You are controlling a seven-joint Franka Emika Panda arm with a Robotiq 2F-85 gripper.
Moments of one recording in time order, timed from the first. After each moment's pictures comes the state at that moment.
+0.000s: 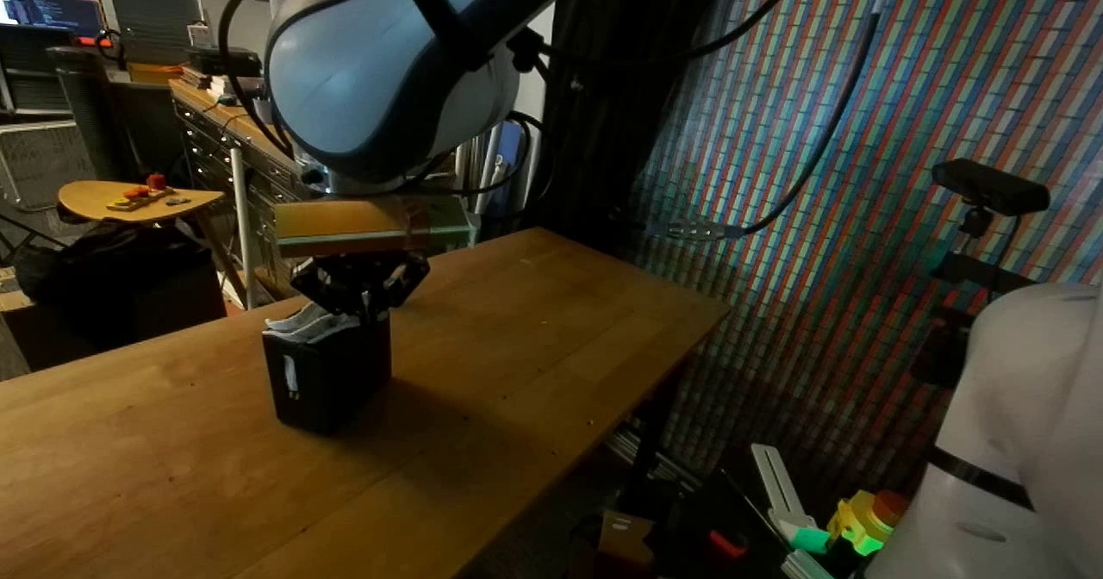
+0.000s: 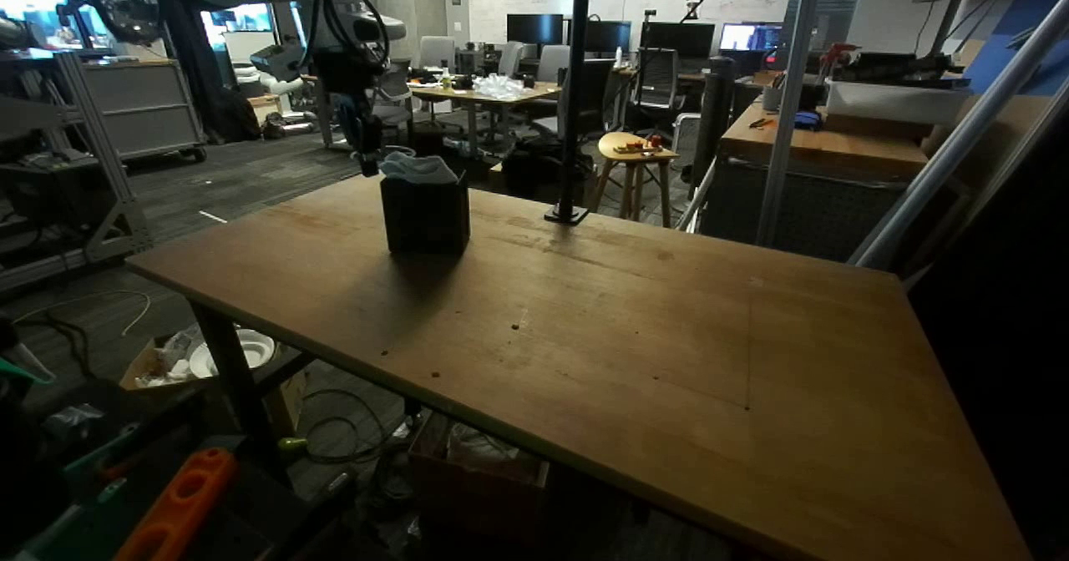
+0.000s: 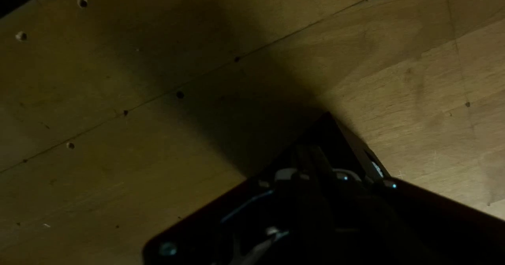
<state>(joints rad) 0.20 0.07 0.11 -2.22 -0.15 2.34 0.82</state>
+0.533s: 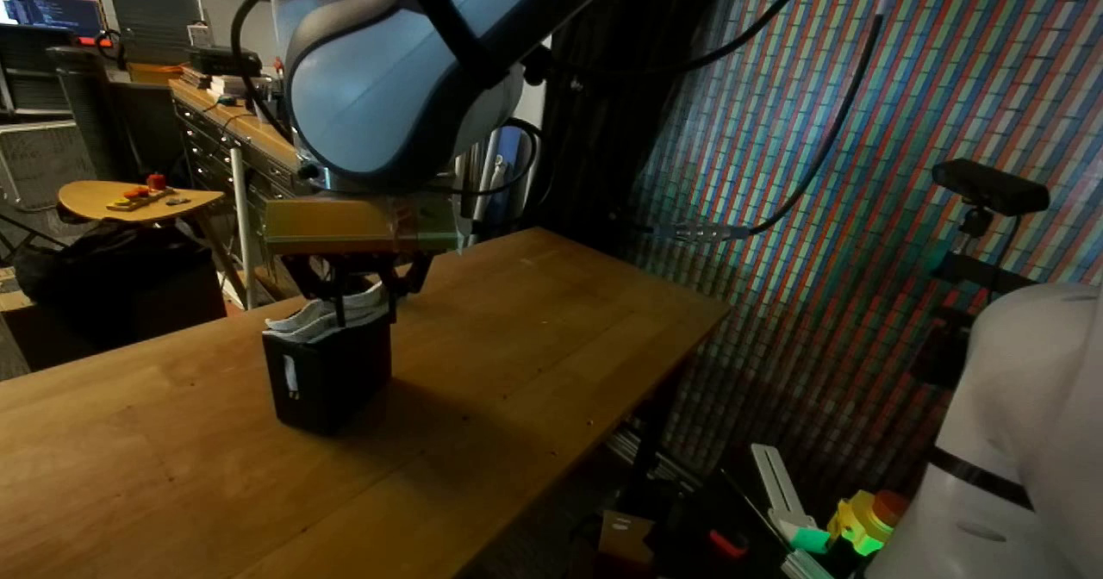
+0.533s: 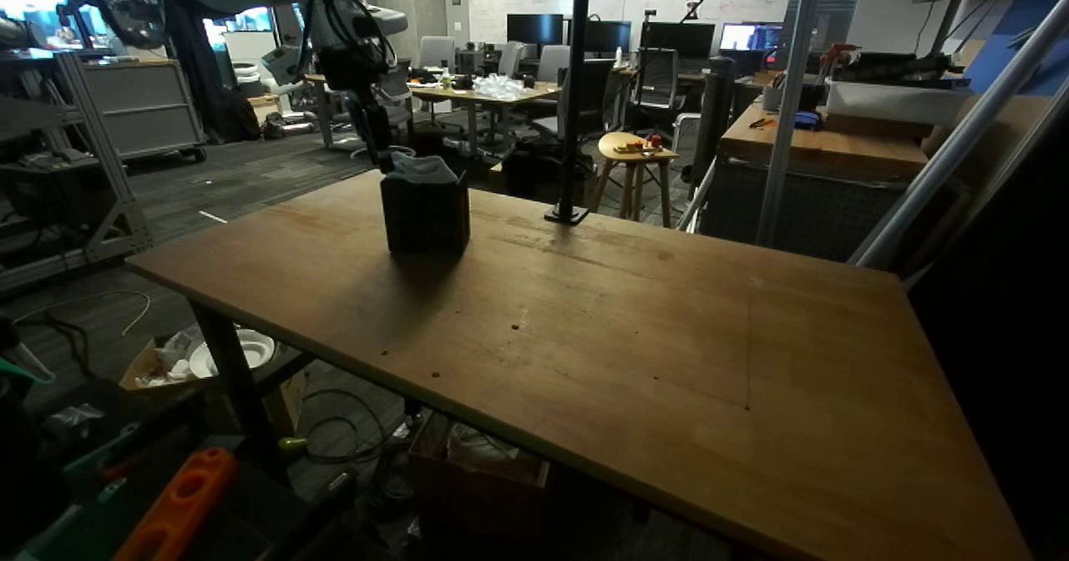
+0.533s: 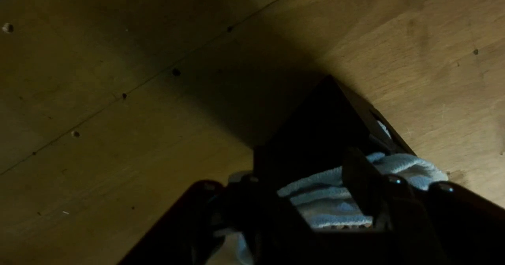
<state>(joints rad) 0.19 0.07 0.10 -2.22 -0.25 2.40 0.97</state>
